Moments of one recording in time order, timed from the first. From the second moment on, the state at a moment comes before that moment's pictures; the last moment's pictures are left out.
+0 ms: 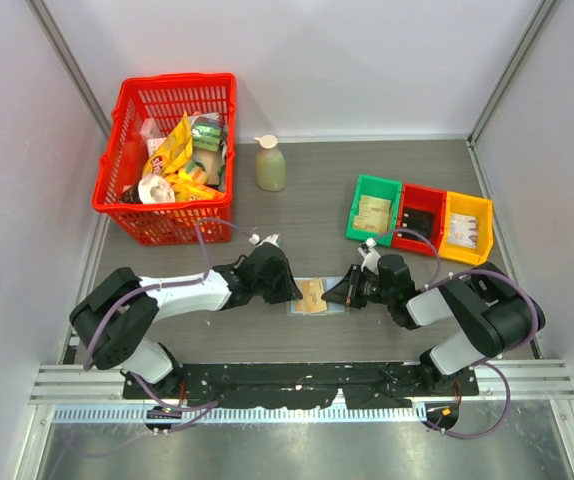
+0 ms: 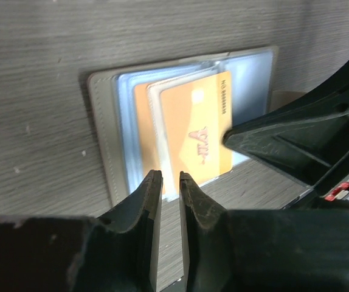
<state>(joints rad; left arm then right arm) -0.87 1.51 0.70 -0.02 0.04 -0.97 0.45 1.53 0.21 0.78 -0.57 0.82</state>
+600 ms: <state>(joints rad) -0.87 1.62 0.74 0.05 0.07 -0.98 0.45 1.40 0.24 0.59 -0.52 0.75</state>
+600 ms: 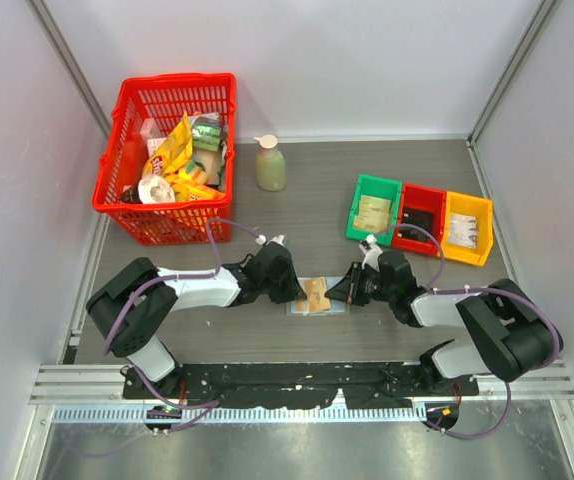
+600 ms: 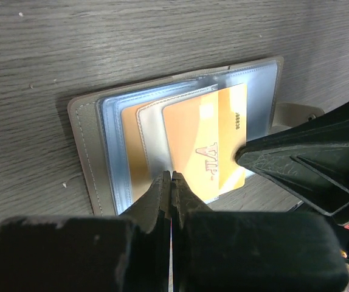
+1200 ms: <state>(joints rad) -0.87 1.62 0.72 0.10 0.08 -1.02 0.45 1.49 0.26 0.64 -0.57 0.74</state>
